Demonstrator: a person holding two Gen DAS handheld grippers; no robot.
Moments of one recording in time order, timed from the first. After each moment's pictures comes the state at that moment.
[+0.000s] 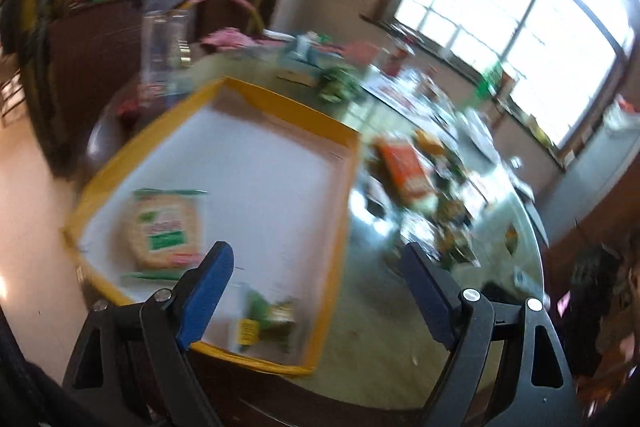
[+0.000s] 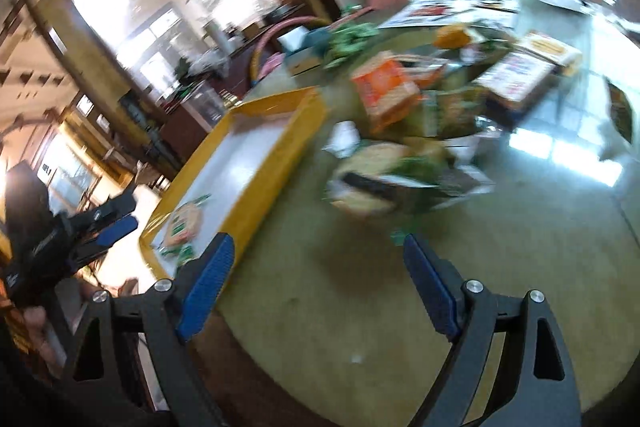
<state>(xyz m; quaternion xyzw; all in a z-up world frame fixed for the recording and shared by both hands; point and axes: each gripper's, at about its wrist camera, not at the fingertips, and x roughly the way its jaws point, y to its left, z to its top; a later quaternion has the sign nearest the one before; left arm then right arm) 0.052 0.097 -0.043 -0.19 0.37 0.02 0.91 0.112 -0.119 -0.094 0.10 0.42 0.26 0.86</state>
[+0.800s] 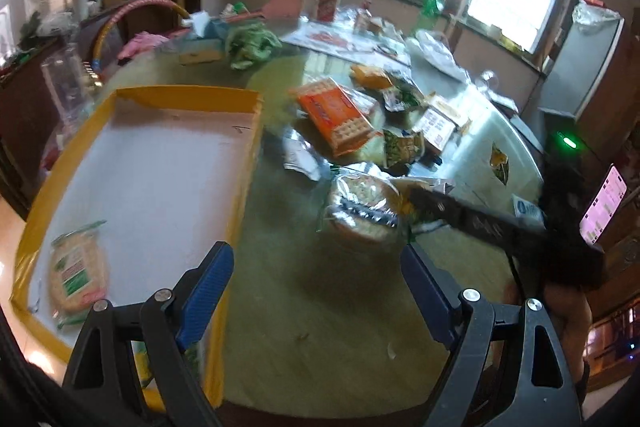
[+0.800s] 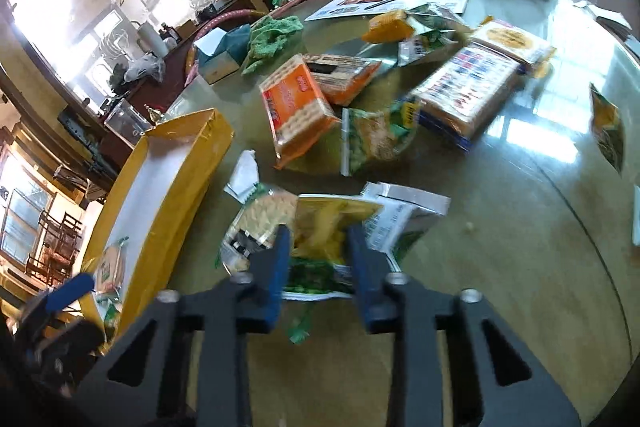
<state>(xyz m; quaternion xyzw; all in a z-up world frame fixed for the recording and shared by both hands) 0.107 0.014 -0.060 -0.07 0.43 -0.06 0.90 0.186 -0.134 -0.113 0.08 0.46 0.17 0.87</state>
